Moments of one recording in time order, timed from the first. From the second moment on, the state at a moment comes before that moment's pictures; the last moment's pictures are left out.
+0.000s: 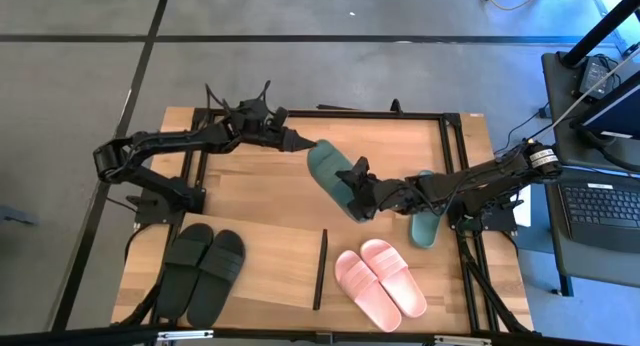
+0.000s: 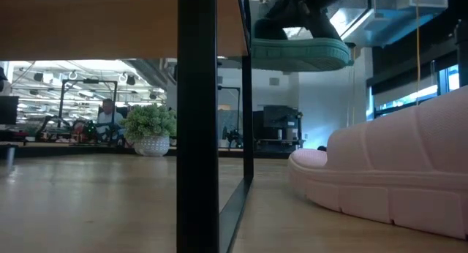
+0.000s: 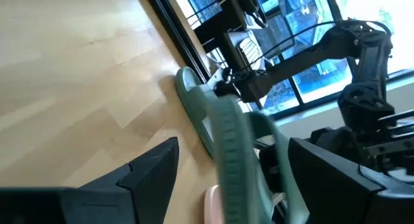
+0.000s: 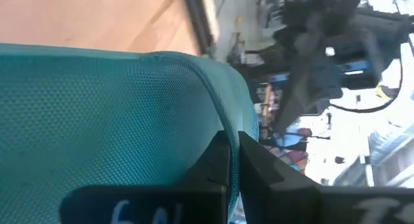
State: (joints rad) left arm 0.50 1.35 0.82 0.26 0.46 -0.94; right arm 0.22 1.42 0.97 0.04 0.73 -1.23
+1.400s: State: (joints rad) left arm 0.45 1.35 0.82 0.20 0.50 -0.83; right arm 0.21 1.42 0.97 0.11 0.63 -1.27
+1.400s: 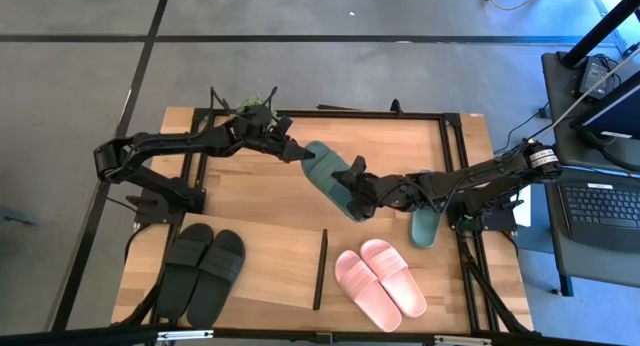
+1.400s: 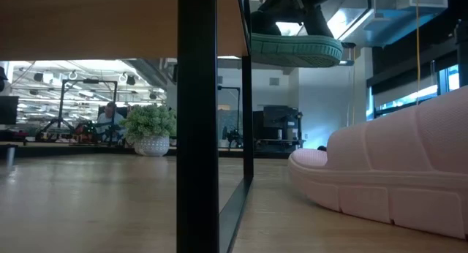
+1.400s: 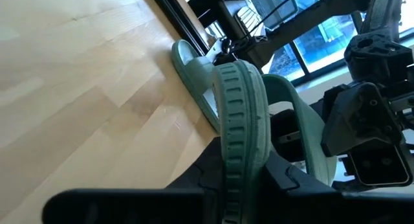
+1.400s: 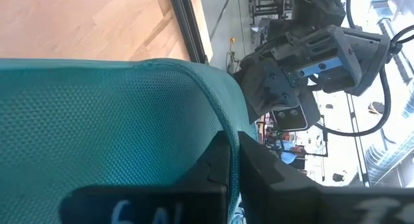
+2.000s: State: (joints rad) left arm 0.45 1.35 0.82 0.20 0.50 -0.80; right arm 0.21 1.42 0.97 0.10 0.63 -1.24
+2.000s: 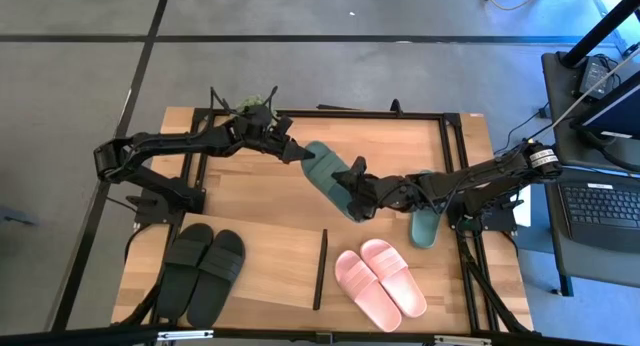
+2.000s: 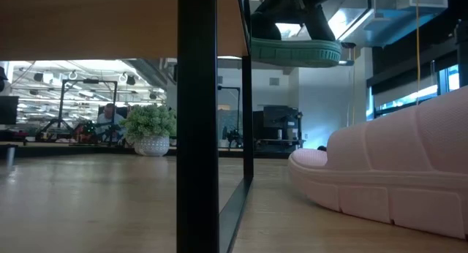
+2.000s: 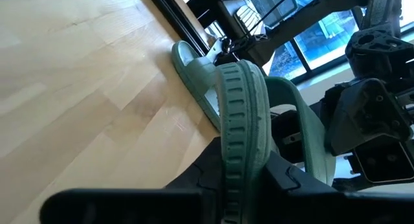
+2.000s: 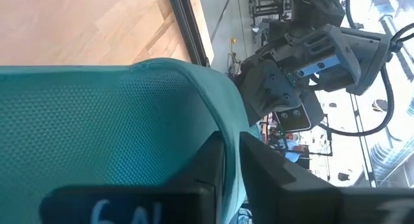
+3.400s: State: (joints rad) left arm 0.76 1.35 0.82 -0.16 0.89 -0.58; right arm 0.21 1.42 0.97 -0.15 0.80 -0.76
